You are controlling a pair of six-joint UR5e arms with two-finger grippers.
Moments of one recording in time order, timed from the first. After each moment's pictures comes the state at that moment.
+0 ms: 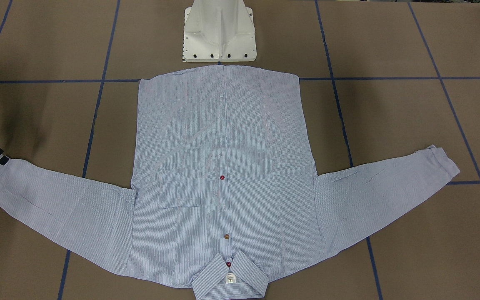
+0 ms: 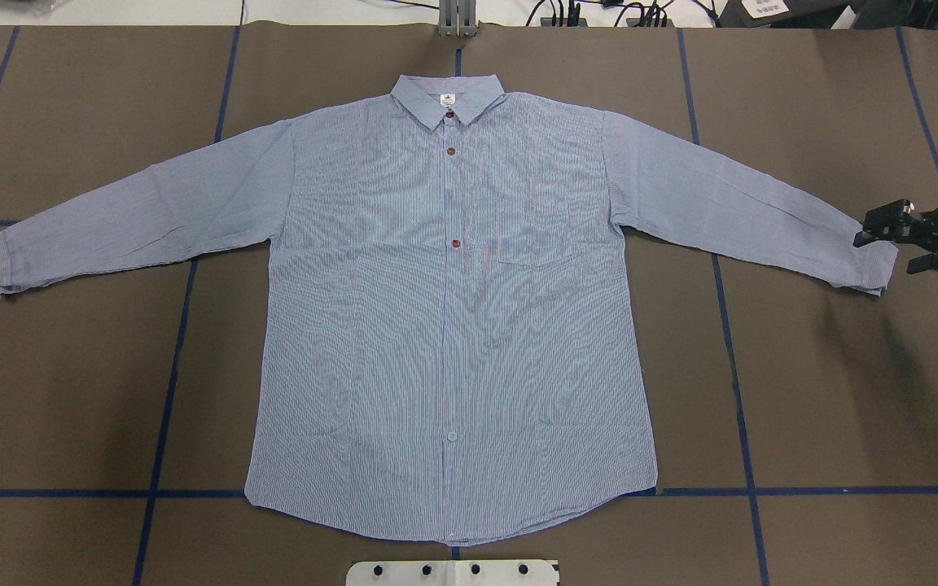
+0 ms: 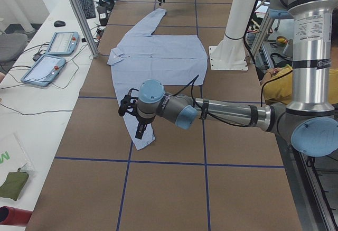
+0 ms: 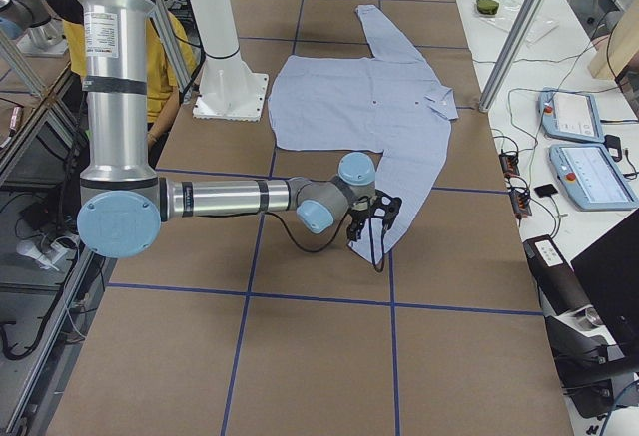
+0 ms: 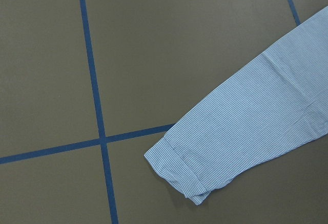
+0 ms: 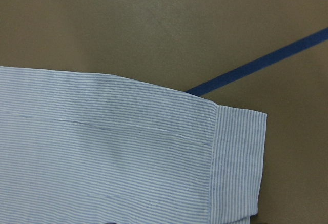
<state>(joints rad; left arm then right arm) -1.48 -1.49 -1.76 -1.94 -2.41 -0.20 1.09 -1.60 1.57 -0.86 2.21 1.24</state>
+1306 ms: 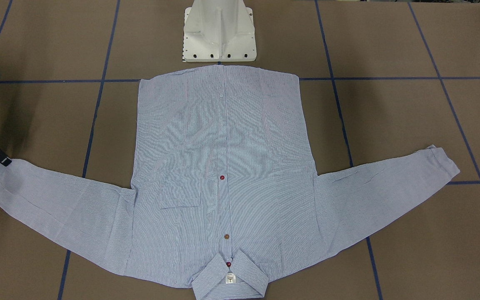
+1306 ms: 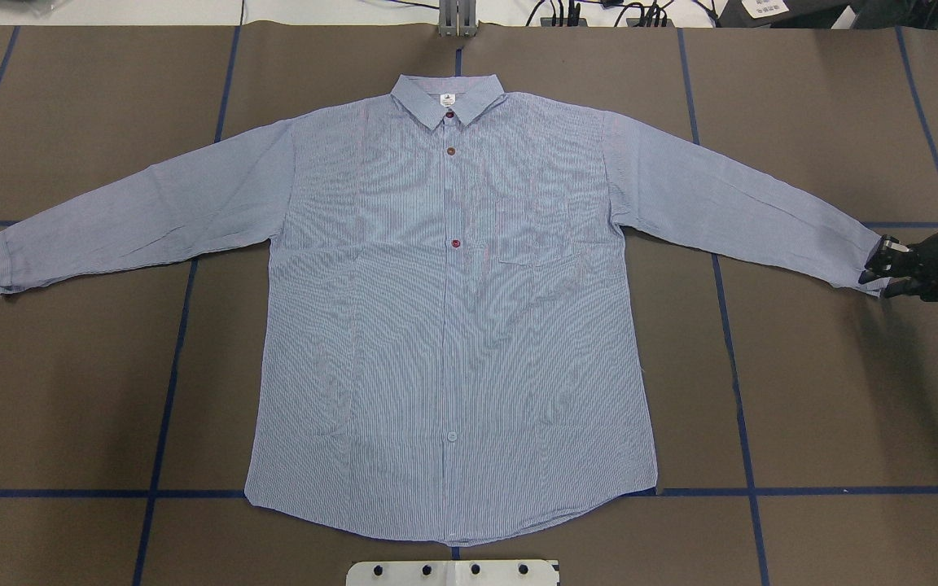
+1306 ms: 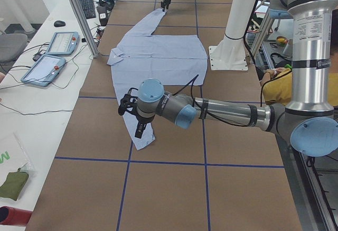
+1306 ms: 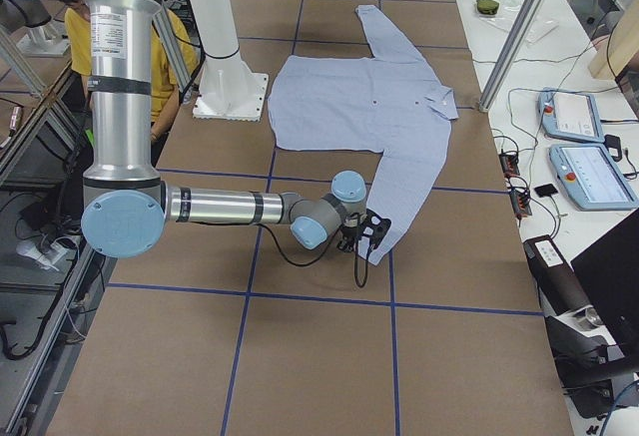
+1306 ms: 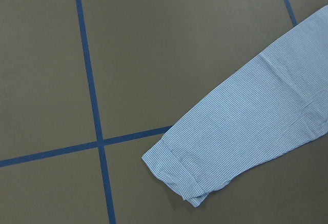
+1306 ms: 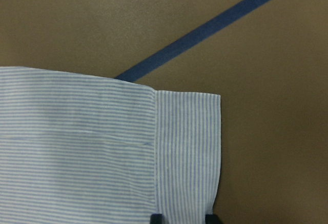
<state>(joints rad) -1.48 -1.49 -1.76 -1.94 -2.41 -0.20 1.03 -1.61 1.48 -0.81 2.16 1.33</state>
